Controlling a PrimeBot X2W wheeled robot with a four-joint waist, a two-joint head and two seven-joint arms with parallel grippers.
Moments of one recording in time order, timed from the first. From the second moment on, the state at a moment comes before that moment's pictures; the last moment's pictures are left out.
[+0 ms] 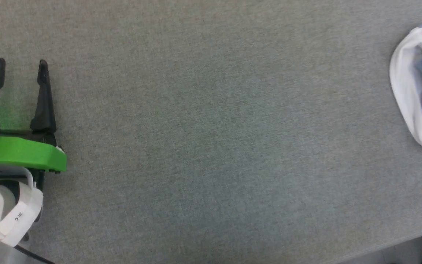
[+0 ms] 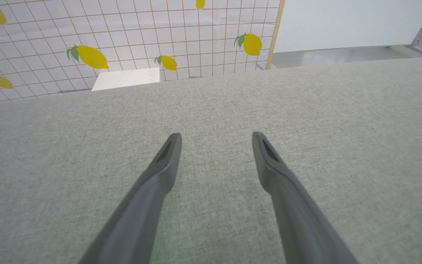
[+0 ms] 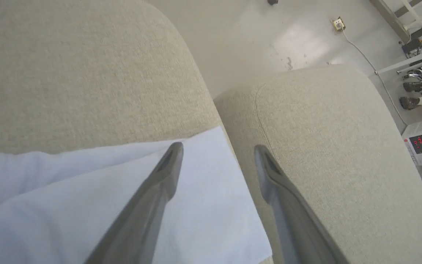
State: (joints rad) left arm -0.28 0.55 -0.13 -0.22 -0.41 0.18 -0.04; right arm -0.81 -0.53 -0.33 0.49 0.08 0.13 0.52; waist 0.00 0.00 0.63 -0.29
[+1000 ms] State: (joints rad) left arm -0.18 0.39 -0.15 0.00 -0.50 0.18 -0.22; right arm -0.53 -0.15 -0.10 -0.01 0.27 0.13 -0.07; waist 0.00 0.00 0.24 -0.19
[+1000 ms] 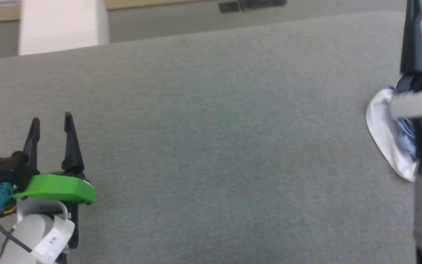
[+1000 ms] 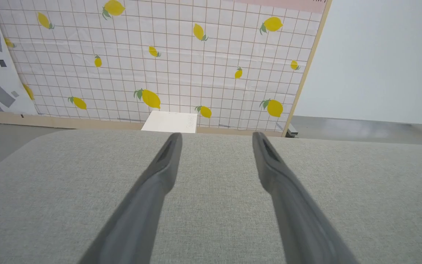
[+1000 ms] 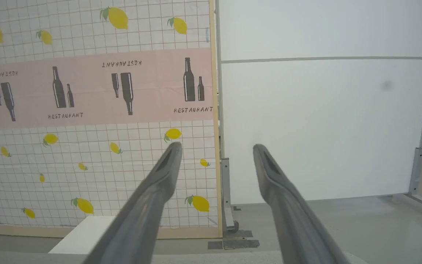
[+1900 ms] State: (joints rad) left arm -0.10 0.32 -0.20 0.12 -0.51 0.16 -0.25; right arm -0.07 -0.05 -0.07 0.12 0.18 0.13 -0.23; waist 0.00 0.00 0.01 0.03
